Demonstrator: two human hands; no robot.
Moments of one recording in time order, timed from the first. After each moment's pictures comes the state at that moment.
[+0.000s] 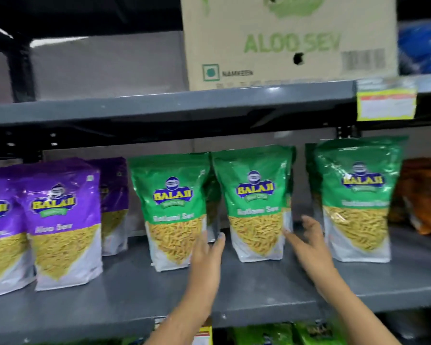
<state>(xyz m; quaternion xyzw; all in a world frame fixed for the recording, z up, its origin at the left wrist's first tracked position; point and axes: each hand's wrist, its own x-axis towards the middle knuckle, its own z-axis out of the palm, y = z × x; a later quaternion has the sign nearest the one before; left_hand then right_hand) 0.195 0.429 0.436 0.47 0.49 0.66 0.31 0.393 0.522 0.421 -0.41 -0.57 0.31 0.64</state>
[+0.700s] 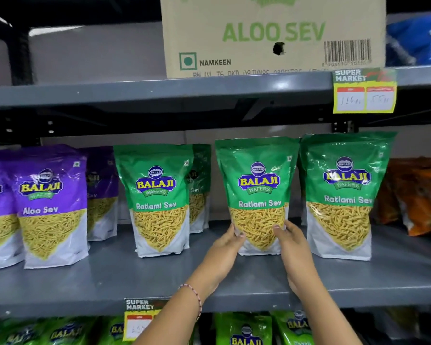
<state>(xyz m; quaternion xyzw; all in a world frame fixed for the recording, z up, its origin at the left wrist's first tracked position) 0.255 0.470 0.426 0.58 0.52 0.52 0.35 0.407 0.525 0.410 -0.37 -0.51 0.44 0.64</state>
